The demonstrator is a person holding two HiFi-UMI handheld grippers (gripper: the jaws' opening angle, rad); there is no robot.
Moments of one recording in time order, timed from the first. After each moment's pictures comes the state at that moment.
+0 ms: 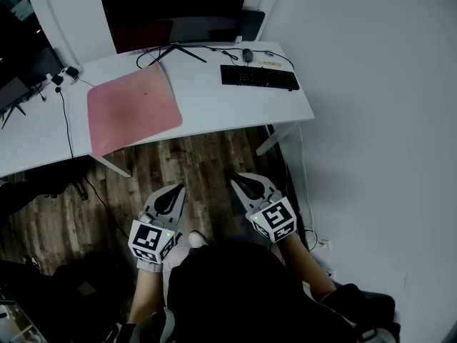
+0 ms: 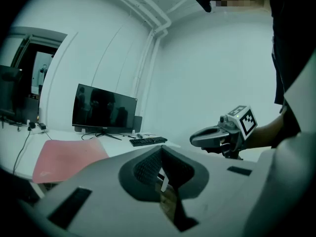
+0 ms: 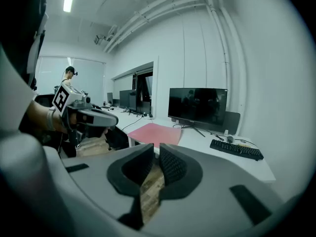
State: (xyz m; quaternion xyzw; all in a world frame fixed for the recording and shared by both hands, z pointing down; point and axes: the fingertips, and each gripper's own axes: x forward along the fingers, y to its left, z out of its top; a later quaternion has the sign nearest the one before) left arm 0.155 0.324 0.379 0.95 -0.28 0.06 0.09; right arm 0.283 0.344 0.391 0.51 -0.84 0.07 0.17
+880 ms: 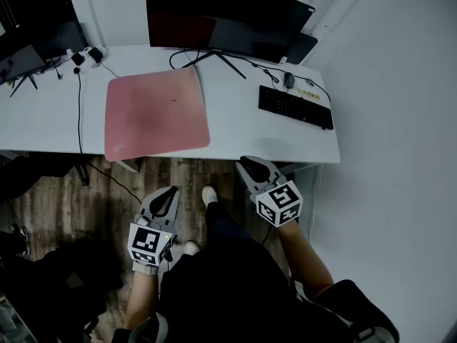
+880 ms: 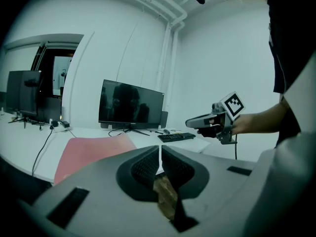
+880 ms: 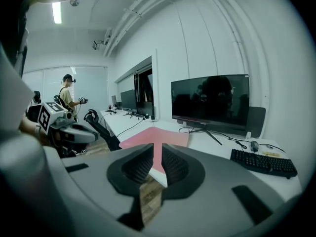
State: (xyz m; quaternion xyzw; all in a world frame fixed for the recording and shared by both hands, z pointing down) left arm 0.091 0.195 0.424 0.91 -0.39 0.09 0.10; right arm 0.256 0.142 0.404 0.45 -0.87 0.11 0.16
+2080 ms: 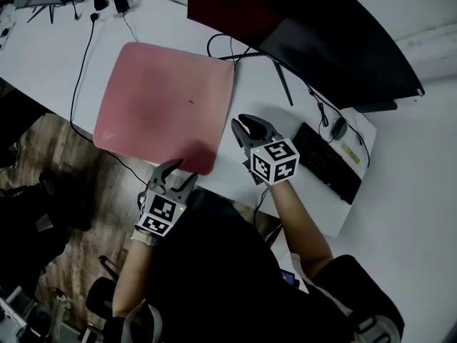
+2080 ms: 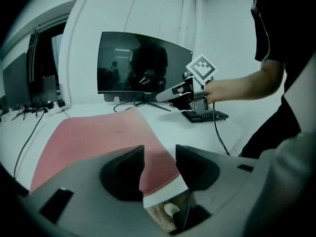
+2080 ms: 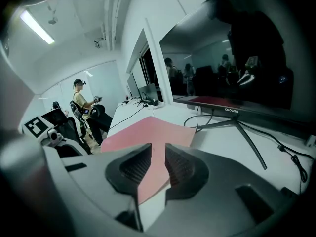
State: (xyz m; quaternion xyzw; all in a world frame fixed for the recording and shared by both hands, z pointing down) left arm 0.164 -0.018 0.554 0.84 -0.45 0.24 0.19; right arm 0.231 -0.174 0.518 0.27 -0.92 0.20 0.22
